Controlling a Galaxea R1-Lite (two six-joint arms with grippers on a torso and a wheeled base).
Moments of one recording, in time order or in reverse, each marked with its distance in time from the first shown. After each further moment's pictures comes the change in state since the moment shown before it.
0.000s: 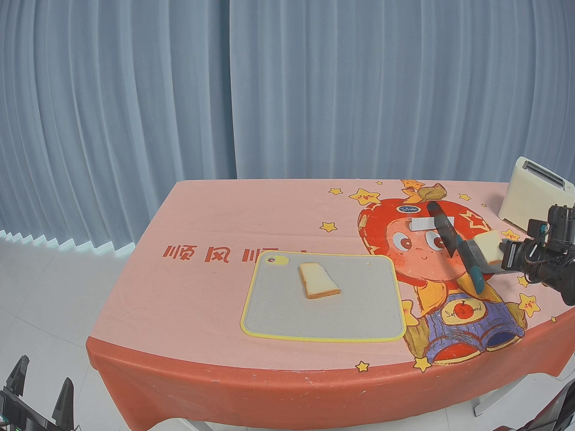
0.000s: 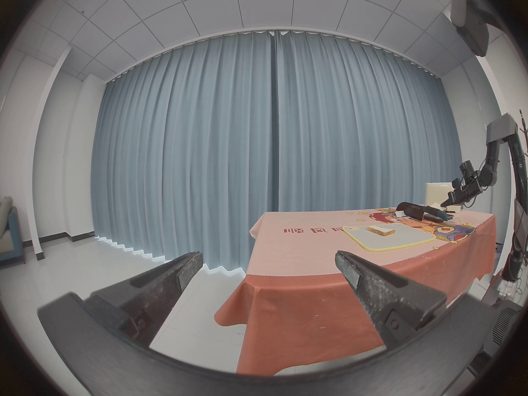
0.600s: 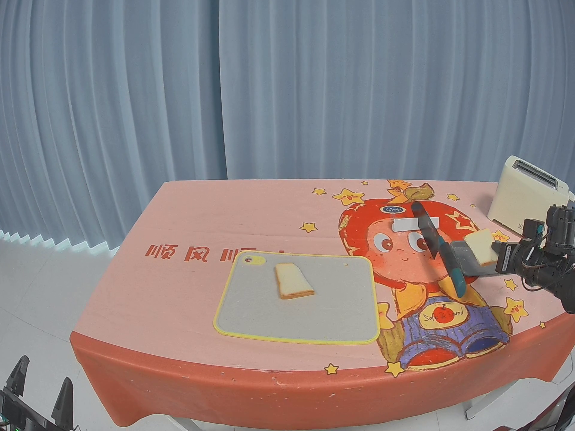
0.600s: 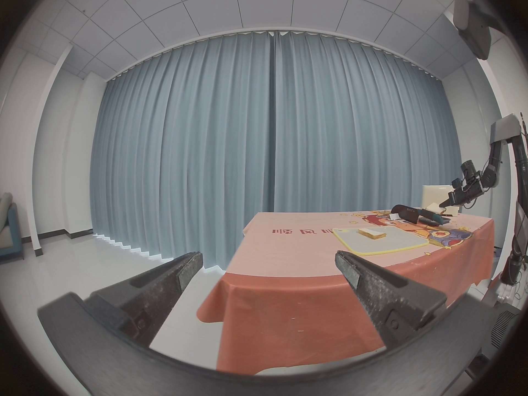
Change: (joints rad) left arm 0.002 0.000 0.000 -0.001 0.000 -0.014; right arm 0.079 -0.060 0.040 -0.008 -0.008 0.009
